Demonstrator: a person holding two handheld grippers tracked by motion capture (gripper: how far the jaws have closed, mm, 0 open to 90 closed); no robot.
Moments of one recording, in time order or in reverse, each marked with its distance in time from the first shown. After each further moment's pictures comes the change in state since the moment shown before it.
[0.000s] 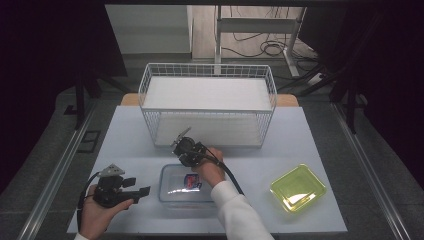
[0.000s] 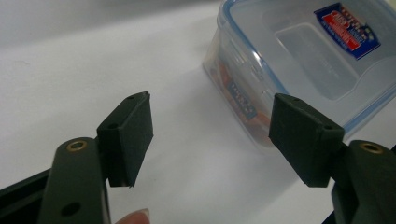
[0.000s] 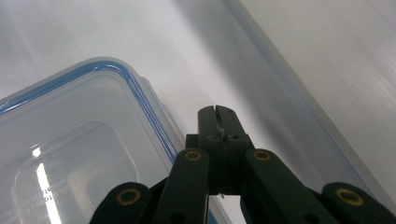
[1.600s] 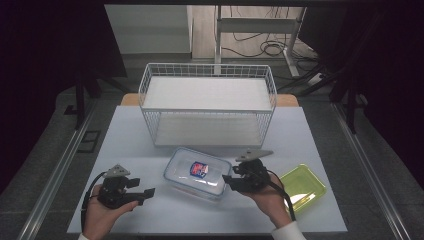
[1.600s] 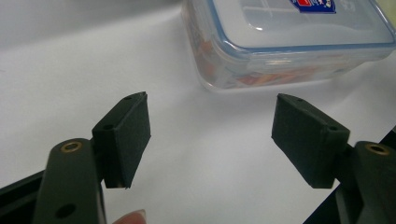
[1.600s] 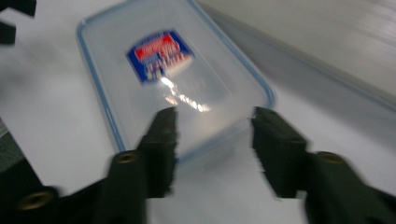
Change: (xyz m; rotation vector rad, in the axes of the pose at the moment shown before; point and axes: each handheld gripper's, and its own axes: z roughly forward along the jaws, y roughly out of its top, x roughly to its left) left arm -0.015 0.004 0.004 0.031 -0.002 0.035; right arm -0.005 -0.129 -0.119 -0.216 -0.048 0.334
